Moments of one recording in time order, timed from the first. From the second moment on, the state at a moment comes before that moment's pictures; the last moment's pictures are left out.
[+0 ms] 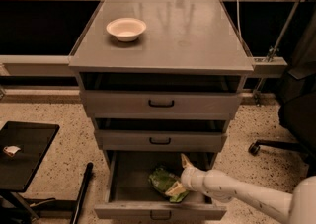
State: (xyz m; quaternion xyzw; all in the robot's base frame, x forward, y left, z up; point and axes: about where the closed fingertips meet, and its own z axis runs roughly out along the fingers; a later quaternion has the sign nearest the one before) arm 0.597 -0.102 0.298 -0.51 0.74 0.08 0.42
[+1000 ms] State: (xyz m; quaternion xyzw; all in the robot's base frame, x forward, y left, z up) arm 0.623 -0.083 0.244 -0.50 0.76 0.10 0.40
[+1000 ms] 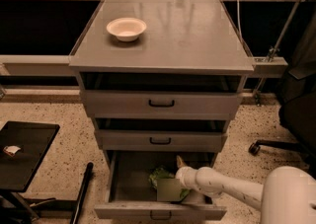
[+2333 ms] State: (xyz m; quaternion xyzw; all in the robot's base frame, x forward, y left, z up) arm 0.618 -0.036 0.144 -0.48 0.78 0.19 0.36
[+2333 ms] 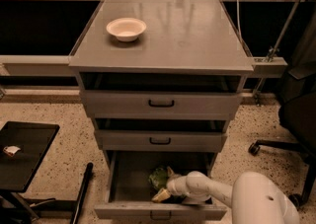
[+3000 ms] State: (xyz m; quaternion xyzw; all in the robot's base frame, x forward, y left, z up) arm 0.618 -0.036 0.144 -0.48 0.78 0.19 0.36
